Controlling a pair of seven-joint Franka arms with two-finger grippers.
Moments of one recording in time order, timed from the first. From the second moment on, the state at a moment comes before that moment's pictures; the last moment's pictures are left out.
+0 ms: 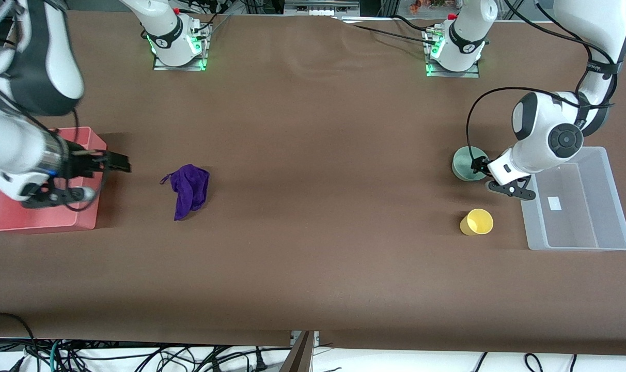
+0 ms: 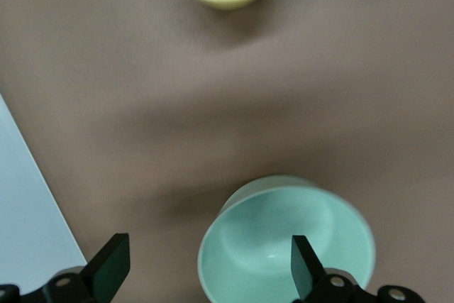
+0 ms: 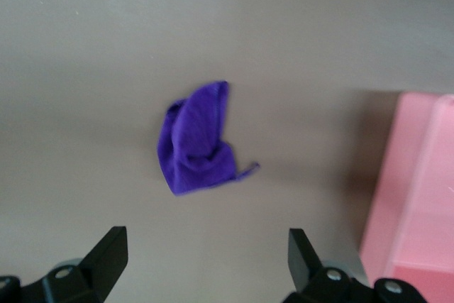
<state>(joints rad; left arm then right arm) 0.10 0.29 -0.04 -2.23 0.08 2.33 0.30 0.06 0.30 0.02 -1.60 0.08 1.75 -0.09</state>
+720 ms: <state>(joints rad) 0.17 0.33 -0.10 -2.27 0.08 2.34 0.46 0.07 0.35 0.07 -1.92 0.13 2.14 0.09</state>
